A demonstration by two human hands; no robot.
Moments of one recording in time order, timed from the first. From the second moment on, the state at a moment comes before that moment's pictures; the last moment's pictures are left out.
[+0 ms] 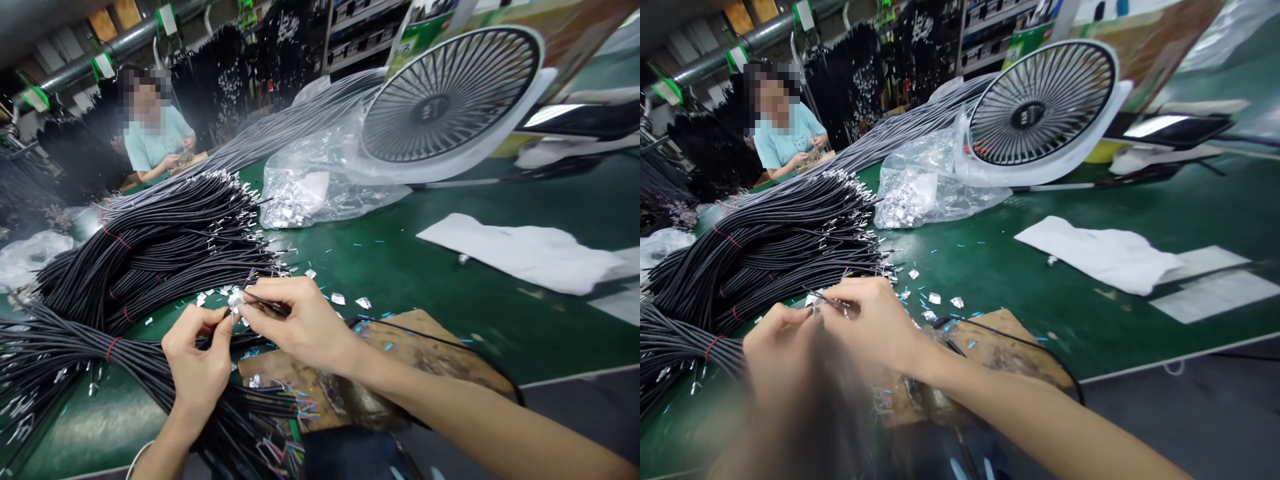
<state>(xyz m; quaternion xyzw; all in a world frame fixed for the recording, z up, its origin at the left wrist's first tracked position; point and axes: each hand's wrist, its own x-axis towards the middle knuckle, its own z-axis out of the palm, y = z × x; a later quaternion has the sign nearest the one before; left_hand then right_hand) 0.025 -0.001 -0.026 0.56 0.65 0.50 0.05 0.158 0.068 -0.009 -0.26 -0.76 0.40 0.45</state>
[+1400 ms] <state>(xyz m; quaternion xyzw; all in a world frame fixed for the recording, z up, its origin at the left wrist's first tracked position) 0.002 0.008 -0.020 0.50 0.62 0.49 0.36 0.156 0.080 -0.015 -0.23 -0.79 0.33 0.47</state>
